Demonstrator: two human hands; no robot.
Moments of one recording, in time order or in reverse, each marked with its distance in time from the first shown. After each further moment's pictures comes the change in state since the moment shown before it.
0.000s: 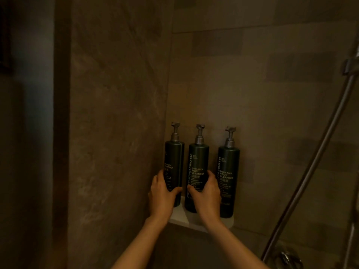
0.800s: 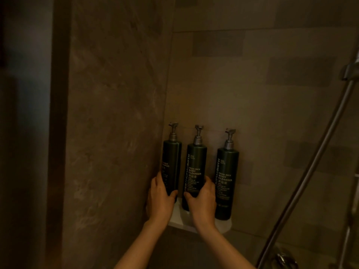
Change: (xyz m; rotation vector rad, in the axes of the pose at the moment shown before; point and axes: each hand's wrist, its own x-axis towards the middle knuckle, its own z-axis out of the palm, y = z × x) left_hand 0.000 -0.011 0.009 0.115 -0.025 -0.025; right_hand -0.007 0.003 0.009 -0.095 0.050 0.008
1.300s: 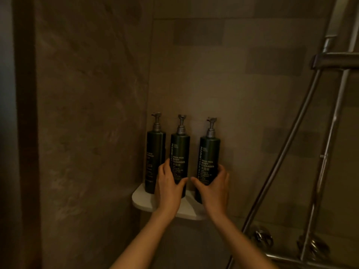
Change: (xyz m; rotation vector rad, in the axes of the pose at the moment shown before) left_hand -0.024 0.045 0.032 -0.124 -0.032 0.110; right_hand 0.012 0.031 -0.056 0.000 0.160 0.056
